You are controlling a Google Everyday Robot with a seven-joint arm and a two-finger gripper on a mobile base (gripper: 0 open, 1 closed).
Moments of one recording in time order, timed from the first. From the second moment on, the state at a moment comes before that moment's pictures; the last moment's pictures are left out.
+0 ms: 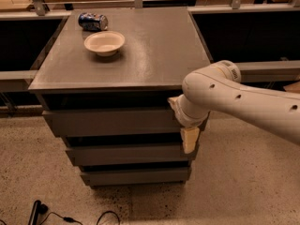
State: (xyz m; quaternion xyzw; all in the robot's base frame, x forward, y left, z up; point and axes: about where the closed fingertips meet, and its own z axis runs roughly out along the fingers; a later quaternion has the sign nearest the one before) arm 0.561 -0.104 0.698 -0.78 0.59 -0.08 0.16
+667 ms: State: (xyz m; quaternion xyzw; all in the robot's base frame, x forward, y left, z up) arm 0.604 -0.100 0.676 -0.77 0.61 -0.06 0.18
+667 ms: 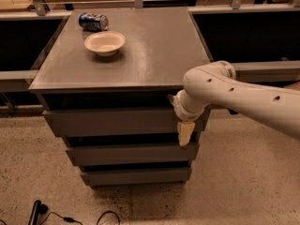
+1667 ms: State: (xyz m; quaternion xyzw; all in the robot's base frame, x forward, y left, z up) arm 0.596 -0.089 0.668 -0.76 0.63 -0.04 0.19
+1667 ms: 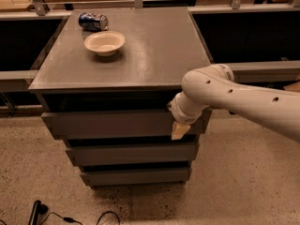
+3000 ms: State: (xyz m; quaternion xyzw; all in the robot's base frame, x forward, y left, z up) arm 0.498 -0.086 0.687 -0.75 0.64 0.07 0.15
